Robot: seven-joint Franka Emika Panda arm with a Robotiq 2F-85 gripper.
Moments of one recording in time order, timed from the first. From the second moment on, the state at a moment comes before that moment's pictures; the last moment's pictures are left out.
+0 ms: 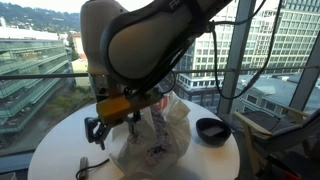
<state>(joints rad) 0.57 0.35 0.33 -1.94 -0.27 2.30 0.79</state>
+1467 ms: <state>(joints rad) 0.81 0.93 0.11 -1.26 -0.25 2.23 1.19</state>
